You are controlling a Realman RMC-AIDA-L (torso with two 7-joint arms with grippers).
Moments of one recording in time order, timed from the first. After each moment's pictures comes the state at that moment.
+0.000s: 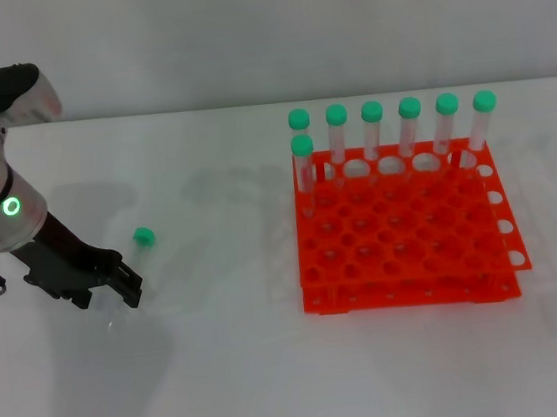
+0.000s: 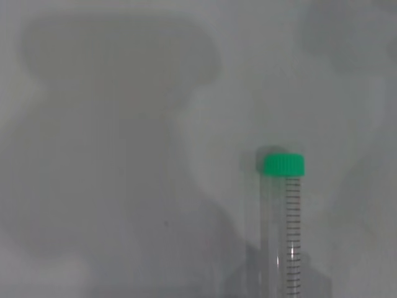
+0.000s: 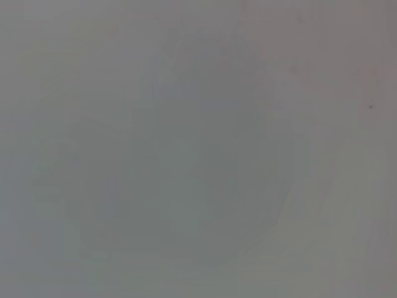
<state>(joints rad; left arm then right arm) -1.24 -1.98 2.85 -0.49 0.75 1.28 -2.49 0.44 2.01 -0.67 -0.08 -0.72 -1.19 0.16</state>
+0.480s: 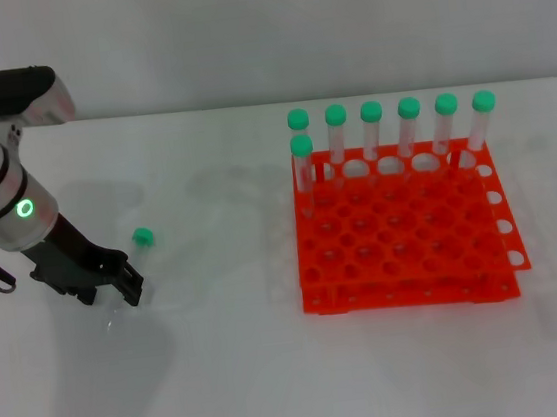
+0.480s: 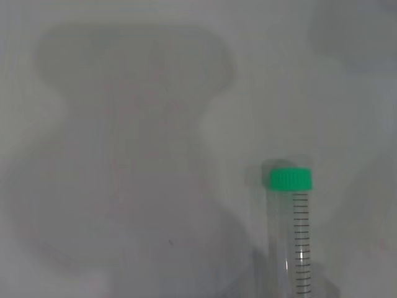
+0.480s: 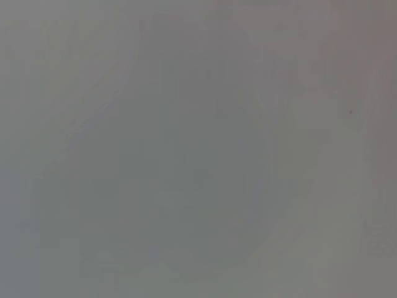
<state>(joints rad) -1.24 -1.98 2.85 -0.44 0.79 1.21 -2.51 0.44 2.02 -0.70 -0.08 -0.72 -1.18 0.18</state>
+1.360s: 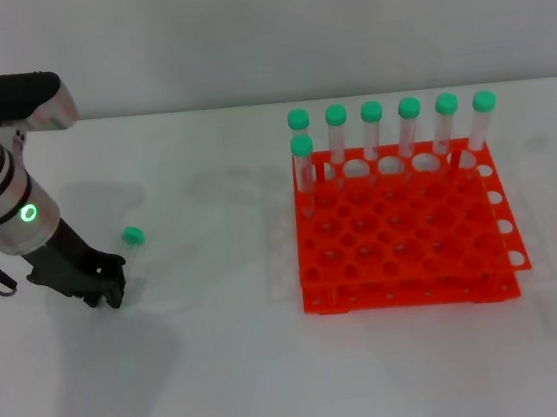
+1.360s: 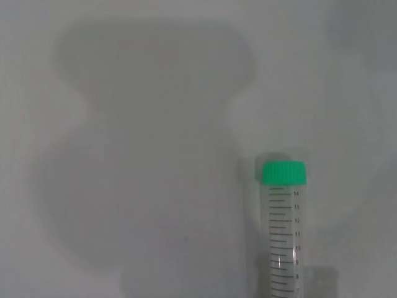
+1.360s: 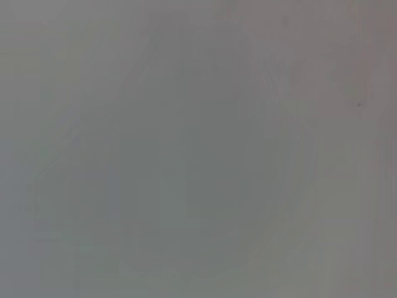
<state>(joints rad) -1.25 -2.00 2.85 -0.43 0.83 1.18 -2.54 0.44 2.02 -0.70 -0.09 -0.71 -1.18 0.20</state>
